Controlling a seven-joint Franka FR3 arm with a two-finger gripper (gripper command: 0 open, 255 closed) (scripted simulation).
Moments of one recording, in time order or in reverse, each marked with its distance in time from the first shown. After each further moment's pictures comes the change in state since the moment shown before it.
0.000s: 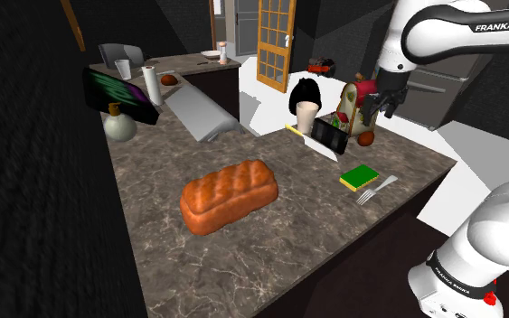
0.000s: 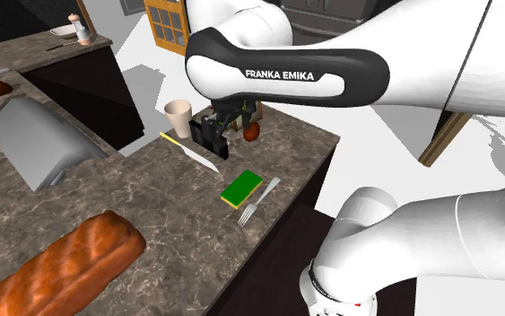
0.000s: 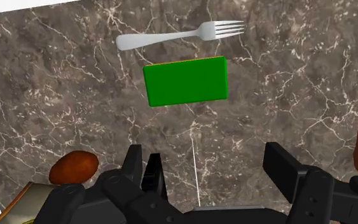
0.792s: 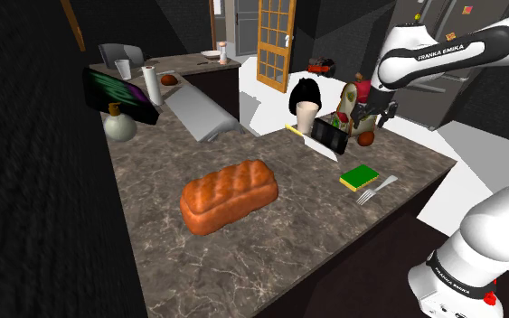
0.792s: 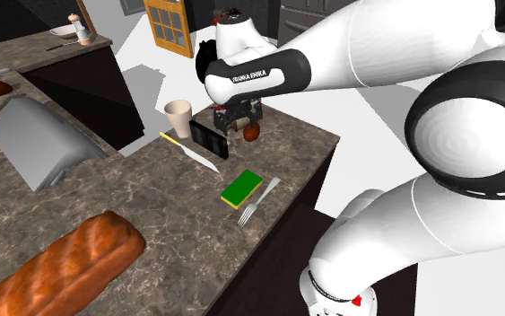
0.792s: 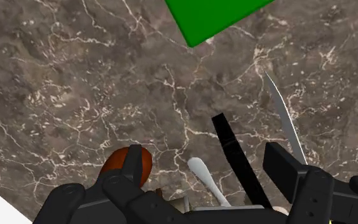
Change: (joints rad) arm -0.141 0.284 -0.117 -0.013 -0.012 0.378 0.178
